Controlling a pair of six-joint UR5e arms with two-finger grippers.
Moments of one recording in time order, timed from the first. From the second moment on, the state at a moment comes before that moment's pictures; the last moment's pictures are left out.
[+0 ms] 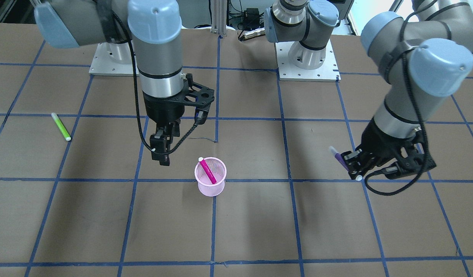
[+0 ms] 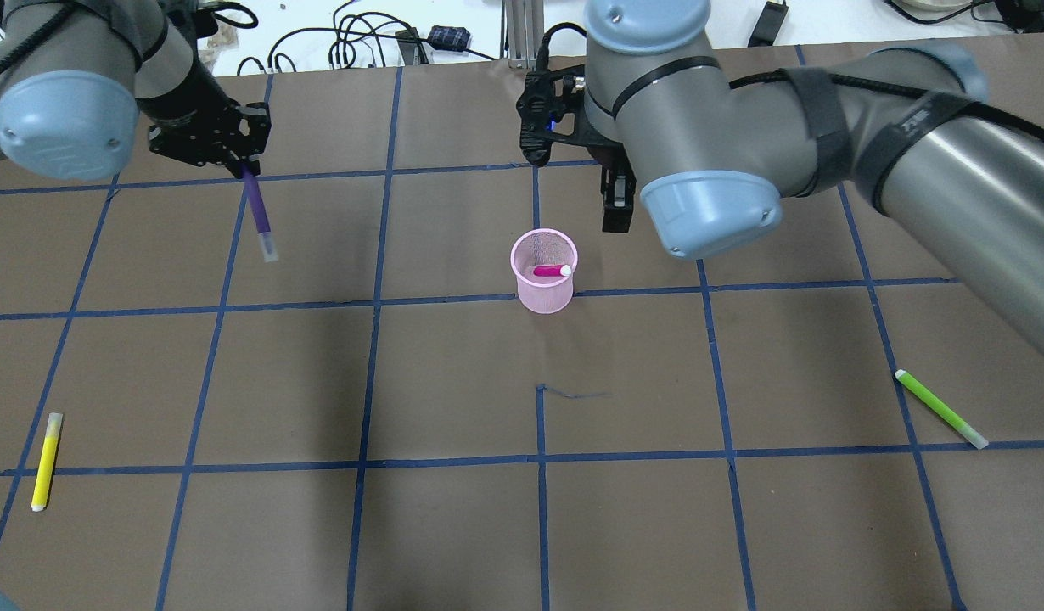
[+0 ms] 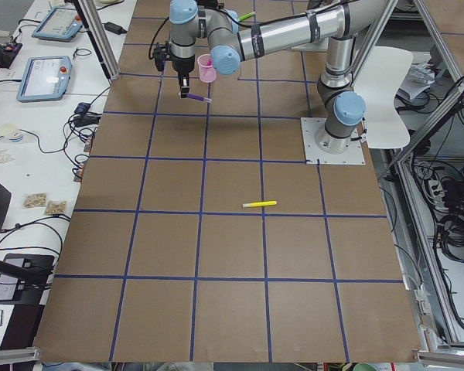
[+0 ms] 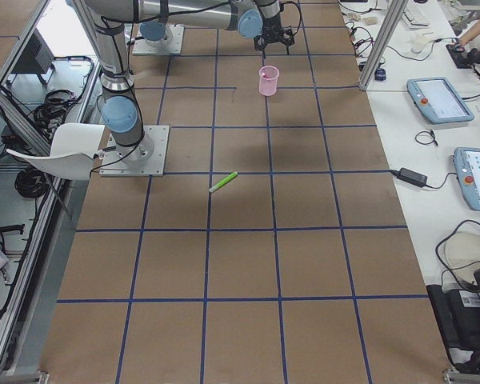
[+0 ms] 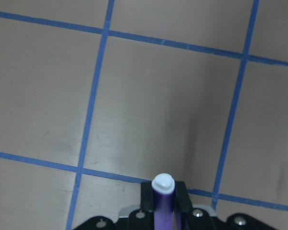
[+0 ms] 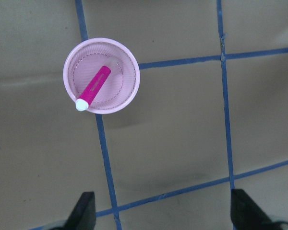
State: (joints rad) left arm -1.47 -1.81 -1.58 -1.17 1.58 -0.12; right arm 1.83 -1.39 1.63 -2.05 -1.67 -1.17
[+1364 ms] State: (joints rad) left arm -1.88 -1.93 -1.59 -0.89 1.59 -0.64; right arm 1.70 -1.64 1.61 -1.69 -1.60 -0.38
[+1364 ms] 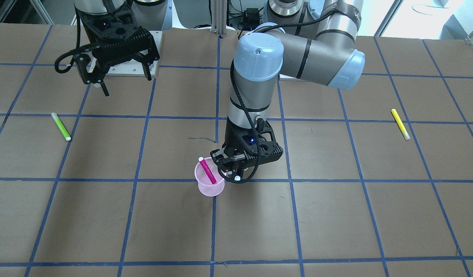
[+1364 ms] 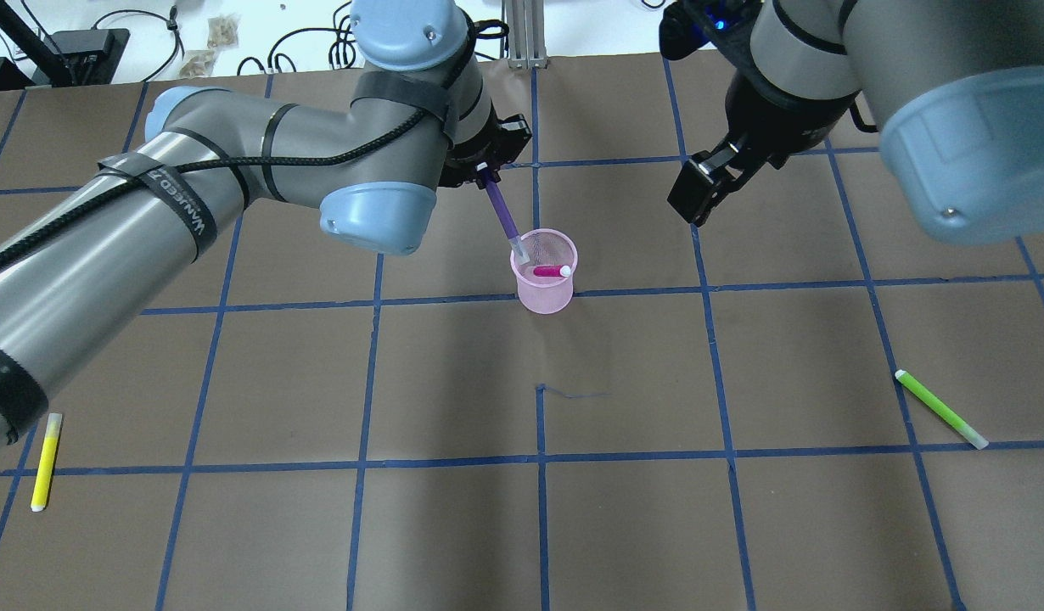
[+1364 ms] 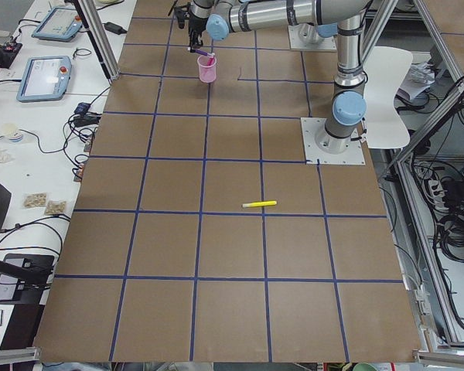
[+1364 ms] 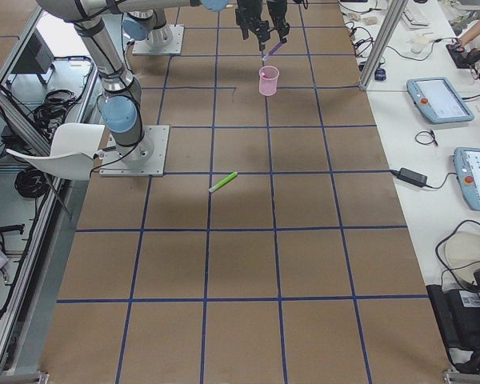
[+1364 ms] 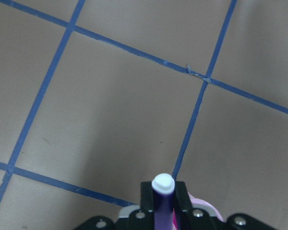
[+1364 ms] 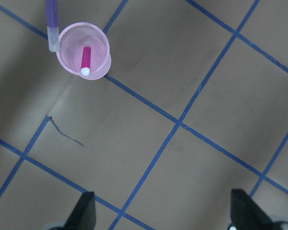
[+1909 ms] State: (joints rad) left arm -1.92 -1.98 -1.60 -0.78 1.64 -0.64; right arm 1.69 -1.65 1.62 -1.74 -1.60 0.02
